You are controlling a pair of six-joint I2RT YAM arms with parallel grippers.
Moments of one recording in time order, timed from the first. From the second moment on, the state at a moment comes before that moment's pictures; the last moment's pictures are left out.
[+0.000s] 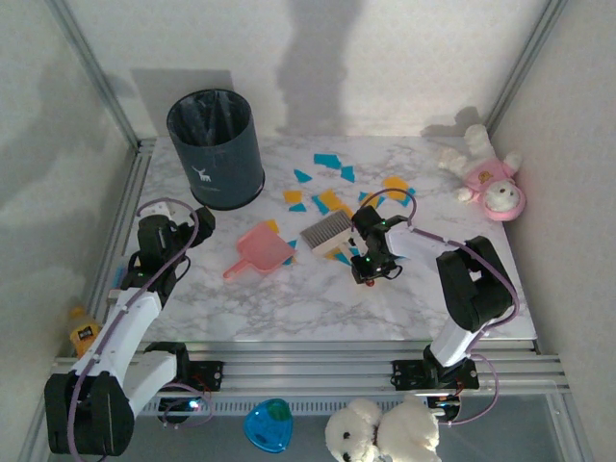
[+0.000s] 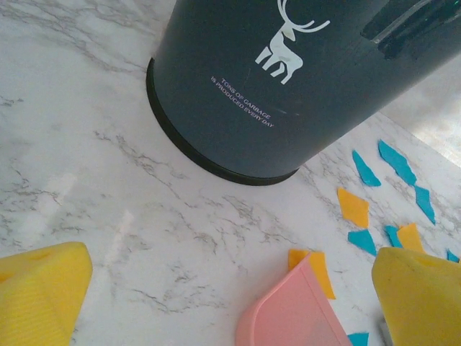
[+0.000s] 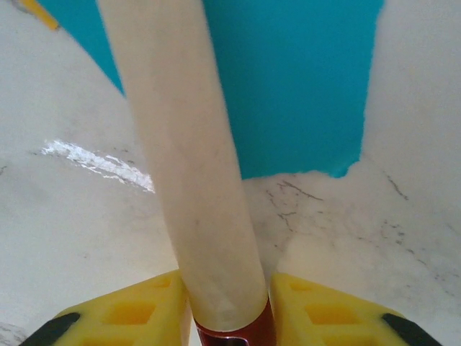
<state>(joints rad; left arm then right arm) 0.01 0.94 0.54 -0.05 0.02 -0.55 0.53 1.69 0.99 -0.77 -0.07 0.10</state>
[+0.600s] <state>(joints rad) -0.21 0.91 0.52 0.08 0.00 -0.36 0.54 1.59 1.01 -0.81 -0.11 0.07</state>
